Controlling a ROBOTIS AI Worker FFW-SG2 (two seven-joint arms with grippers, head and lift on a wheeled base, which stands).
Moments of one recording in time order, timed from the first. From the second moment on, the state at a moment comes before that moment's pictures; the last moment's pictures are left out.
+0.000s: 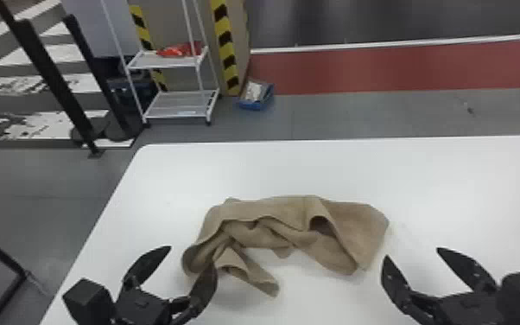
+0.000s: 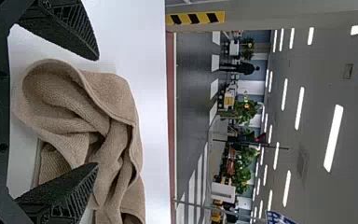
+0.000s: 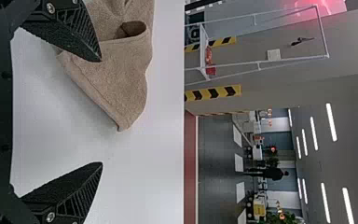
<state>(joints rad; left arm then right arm) 0.67 0.00 0.23 -2.07 0.12 0.06 -0.45 0.55 -0.01 0.06 -2.10 0.00 0.27 0.25</state>
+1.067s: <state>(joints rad) 0.66 0.00 0.23 -2.07 0.11 0.06 -0.45 0.54 -0.01 0.07 -2.10 0.01 0.27 0.26</state>
